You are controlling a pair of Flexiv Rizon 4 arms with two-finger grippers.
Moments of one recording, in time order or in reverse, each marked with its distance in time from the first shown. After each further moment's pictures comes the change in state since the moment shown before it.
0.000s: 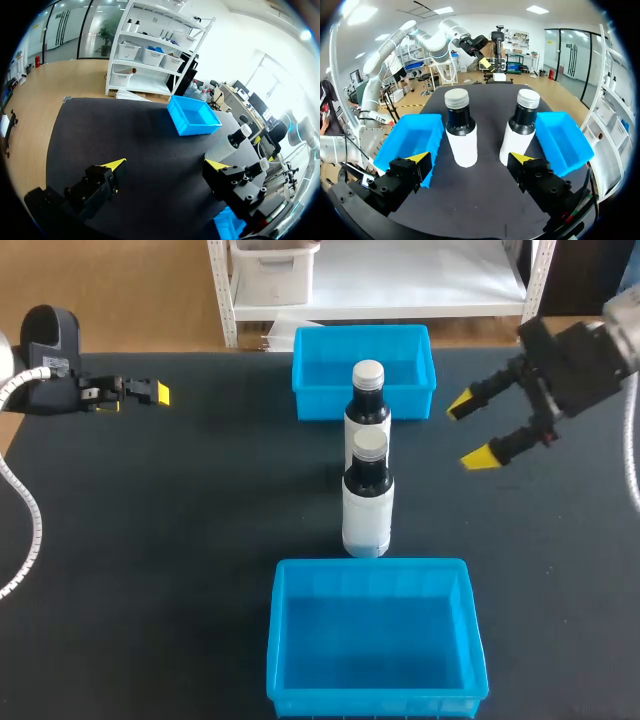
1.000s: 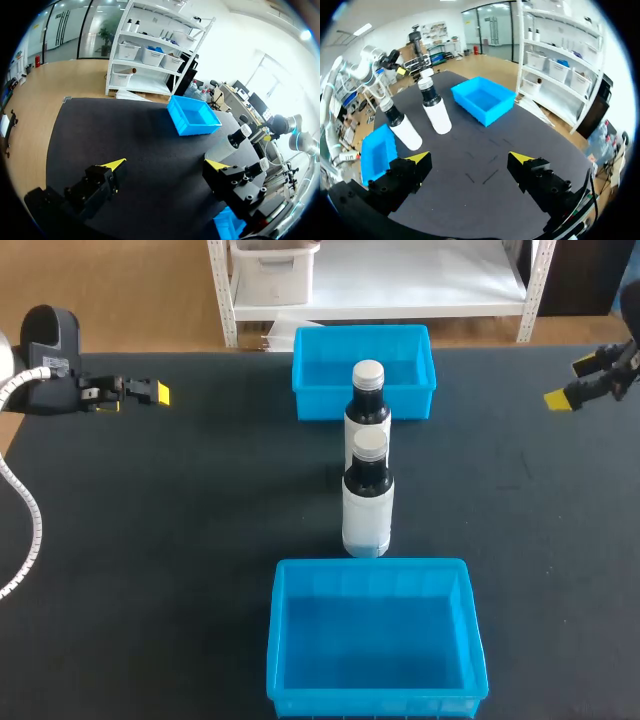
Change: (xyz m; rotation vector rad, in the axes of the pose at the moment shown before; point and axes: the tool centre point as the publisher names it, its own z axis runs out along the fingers) left arm 0.000 0.000 0.000 0.000 0.000 0.000; right arm 0.066 -0.065 -0.130 0.469 0.082 0.435
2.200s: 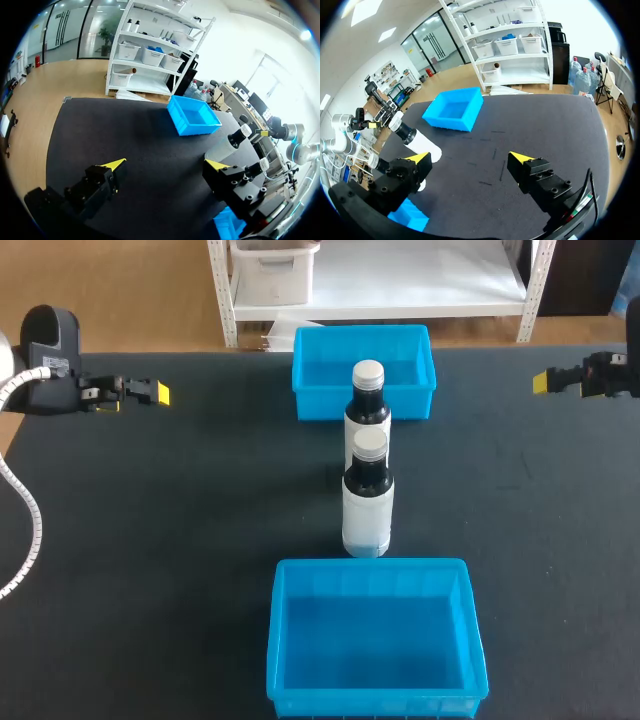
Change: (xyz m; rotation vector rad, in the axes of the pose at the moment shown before) left arm 0.000 0.000 0.000 0.000 0.000 0.000; right arm 0.001 -0.006 0.012 0.189 -0.132 0.606
